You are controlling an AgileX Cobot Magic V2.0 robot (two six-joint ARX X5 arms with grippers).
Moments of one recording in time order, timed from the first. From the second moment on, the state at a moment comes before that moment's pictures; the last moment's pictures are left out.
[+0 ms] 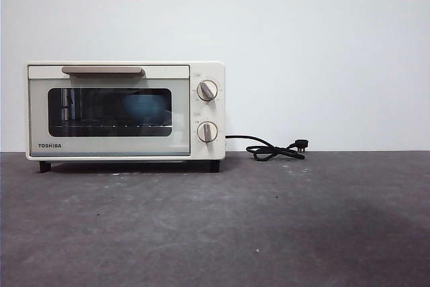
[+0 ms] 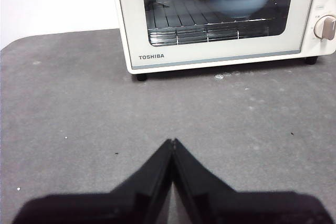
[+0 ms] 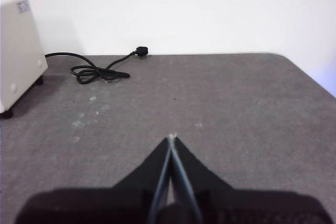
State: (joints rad) left arm -0.04 0.02 0.02 -0.17 -0.02 0.04; right arm -0.05 0.10 0.25 -0.26 0.00 -0.06
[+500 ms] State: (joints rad) left arm -0.04 0.02 0.02 -0.17 -0.02 0.03; right arm -0.05 0.01 0.09 -0.17 0.00 -0.07
